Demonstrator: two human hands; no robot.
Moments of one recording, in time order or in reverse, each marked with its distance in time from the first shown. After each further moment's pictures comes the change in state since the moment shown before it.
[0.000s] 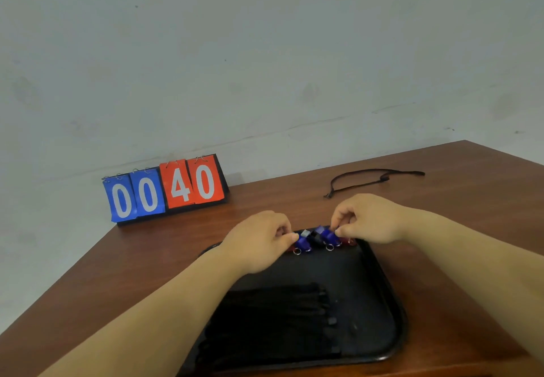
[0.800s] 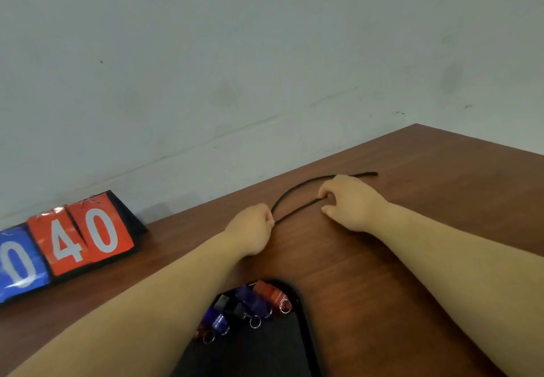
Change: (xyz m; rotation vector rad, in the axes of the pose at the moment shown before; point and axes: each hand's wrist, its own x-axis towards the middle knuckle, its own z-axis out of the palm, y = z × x) left_hand 0.239 0.032 0.089 0.013 -0.122 -0.127; right_hand 0.082 0.176 -0.028 -0.114 0.262 0.232
